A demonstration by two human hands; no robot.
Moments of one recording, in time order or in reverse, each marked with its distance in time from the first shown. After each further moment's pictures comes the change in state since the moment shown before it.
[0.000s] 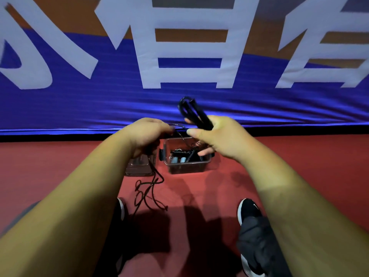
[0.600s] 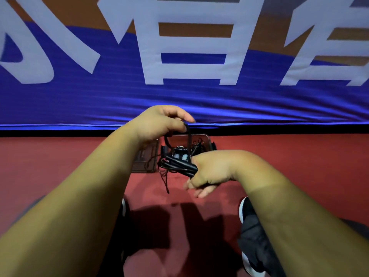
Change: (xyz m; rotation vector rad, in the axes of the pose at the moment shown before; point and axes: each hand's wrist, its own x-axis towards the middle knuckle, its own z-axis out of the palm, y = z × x) left_hand -0.009 0.015 0.006 0.033 -0.108 0.271; right_hand -0.003 0.035 0.039 -0.267 -0.643 0.433
